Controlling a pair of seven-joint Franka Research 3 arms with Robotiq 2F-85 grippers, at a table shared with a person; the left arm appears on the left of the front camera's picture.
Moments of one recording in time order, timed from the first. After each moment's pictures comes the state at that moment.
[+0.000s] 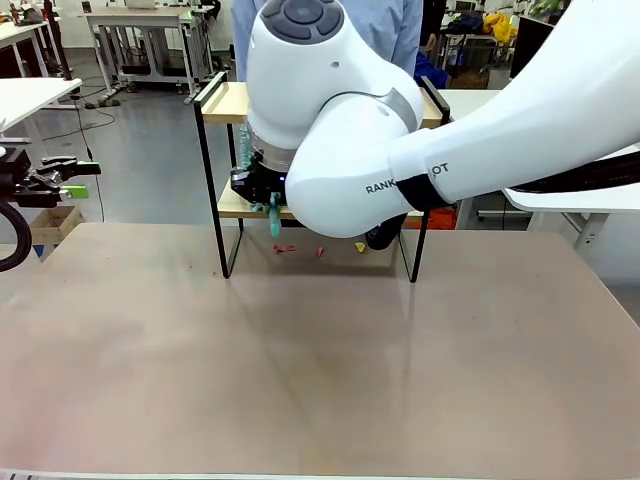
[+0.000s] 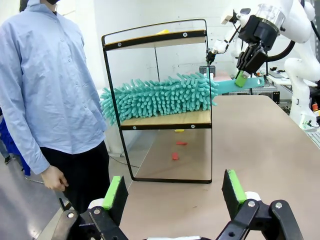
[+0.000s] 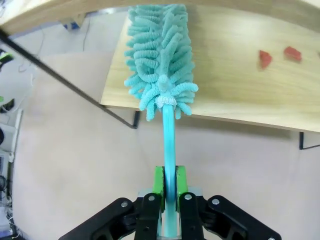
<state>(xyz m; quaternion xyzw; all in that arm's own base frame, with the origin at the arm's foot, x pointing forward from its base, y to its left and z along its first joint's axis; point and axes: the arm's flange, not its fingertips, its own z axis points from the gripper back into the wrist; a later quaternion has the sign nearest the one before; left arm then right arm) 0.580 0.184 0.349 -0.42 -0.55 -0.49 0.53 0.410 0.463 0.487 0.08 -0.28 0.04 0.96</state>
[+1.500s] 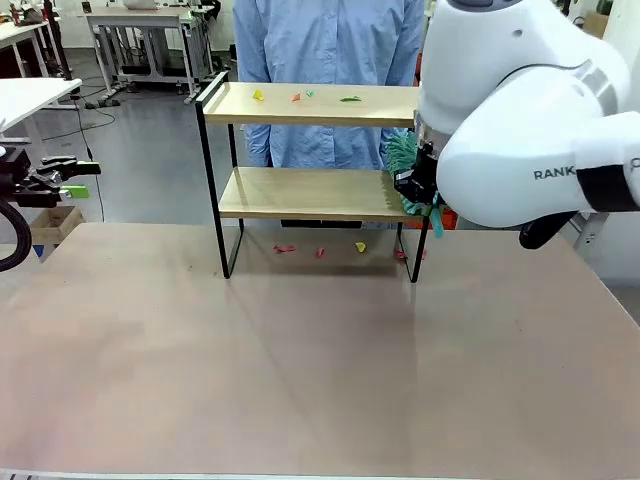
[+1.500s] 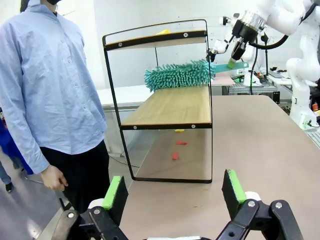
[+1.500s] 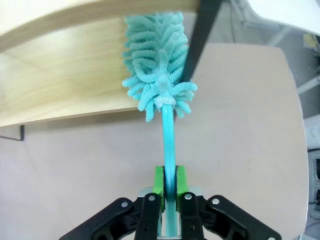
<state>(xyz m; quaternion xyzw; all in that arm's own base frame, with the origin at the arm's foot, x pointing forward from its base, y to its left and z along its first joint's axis) 0.580 0.185 0.349 -0.42 -0.55 -0.49 0.53 0.394 0.266 0.513 -0.04 -0.27 -0.06 0.96</state>
